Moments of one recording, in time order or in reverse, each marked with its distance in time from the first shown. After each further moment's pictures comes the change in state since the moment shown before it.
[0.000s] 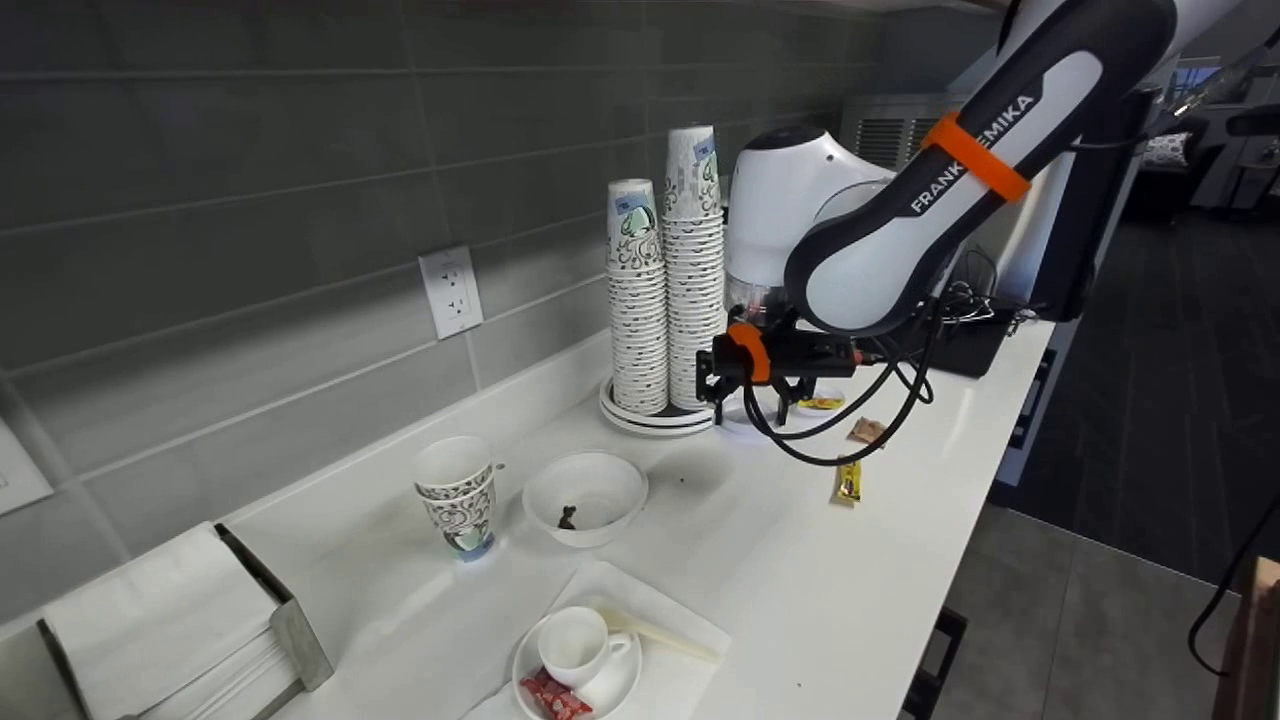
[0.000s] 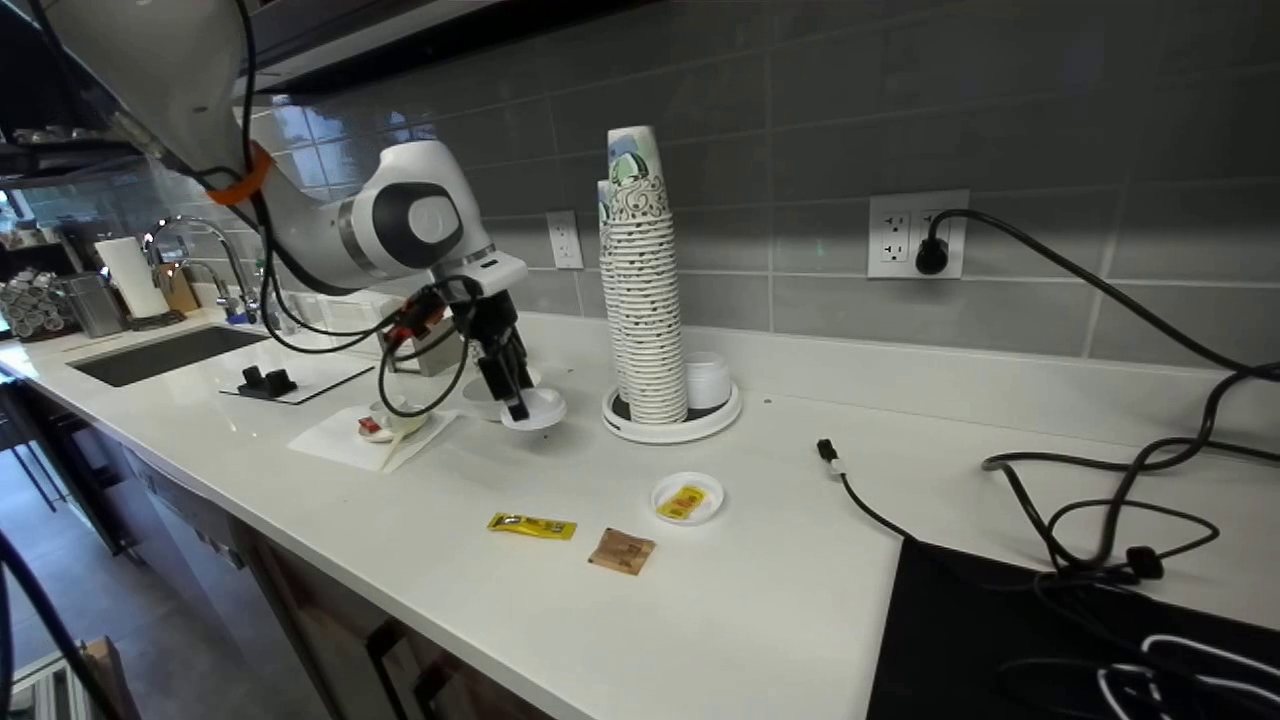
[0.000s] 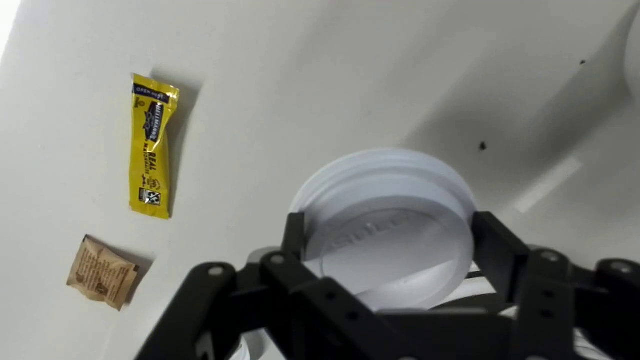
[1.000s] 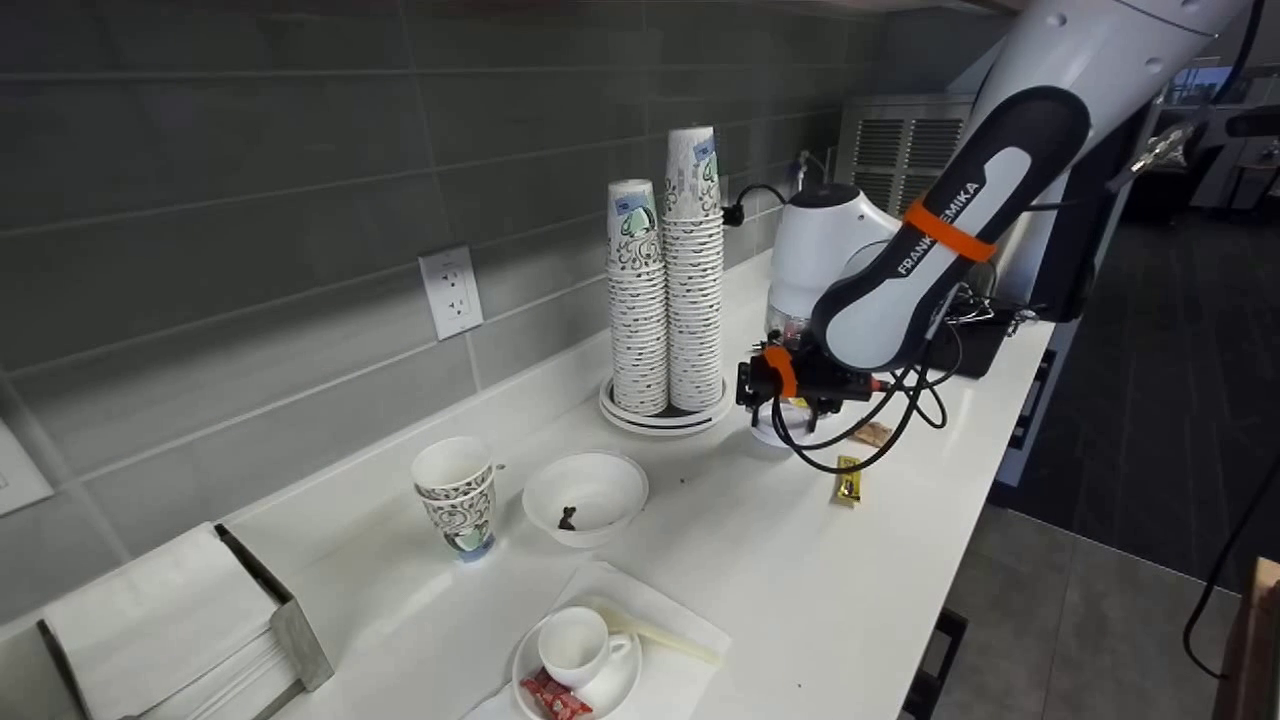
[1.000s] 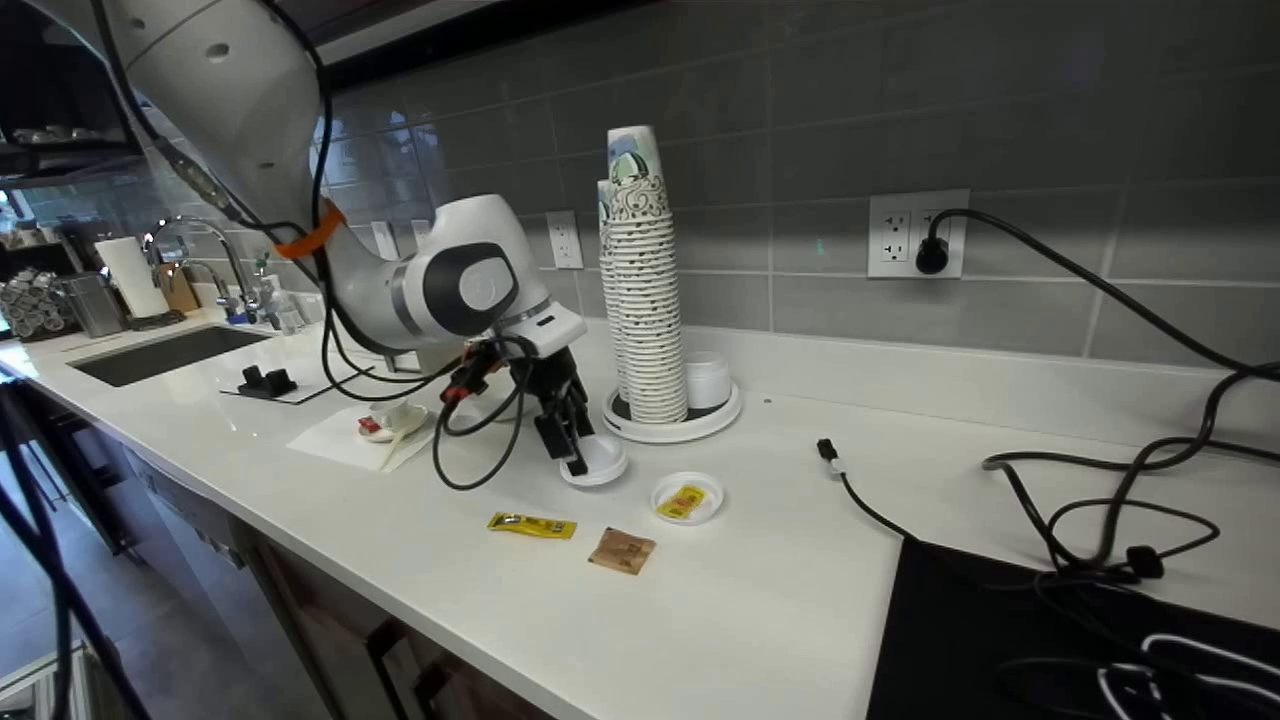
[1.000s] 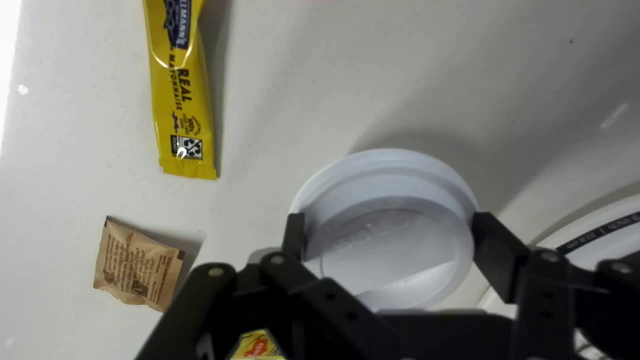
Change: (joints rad) arm 0.017 0.134 -0.187 -0.010 0.000 0.190 0.004
